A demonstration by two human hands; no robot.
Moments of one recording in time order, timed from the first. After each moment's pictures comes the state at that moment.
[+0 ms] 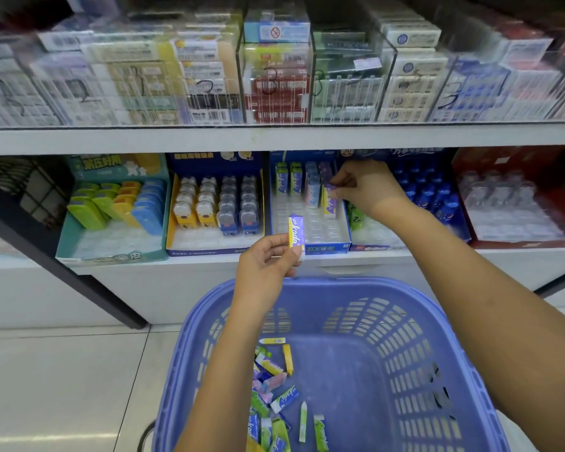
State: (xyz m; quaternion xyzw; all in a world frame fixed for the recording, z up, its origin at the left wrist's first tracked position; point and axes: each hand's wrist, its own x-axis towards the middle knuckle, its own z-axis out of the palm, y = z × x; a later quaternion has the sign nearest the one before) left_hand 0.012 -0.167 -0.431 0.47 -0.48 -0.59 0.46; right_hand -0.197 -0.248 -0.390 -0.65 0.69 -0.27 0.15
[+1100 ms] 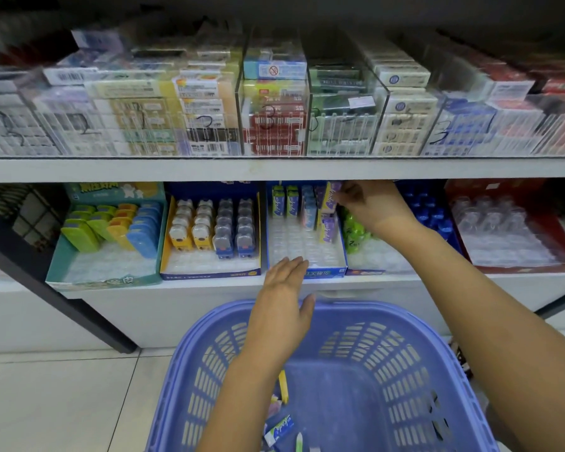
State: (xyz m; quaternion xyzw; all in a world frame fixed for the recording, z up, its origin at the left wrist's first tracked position) left_hand -0.003 -0.167 -0.453 0.48 -0.81 -0.23 0.26; right_hand -0.198 -0.242 -0.372 -0.65 0.69 -0.31 0.12
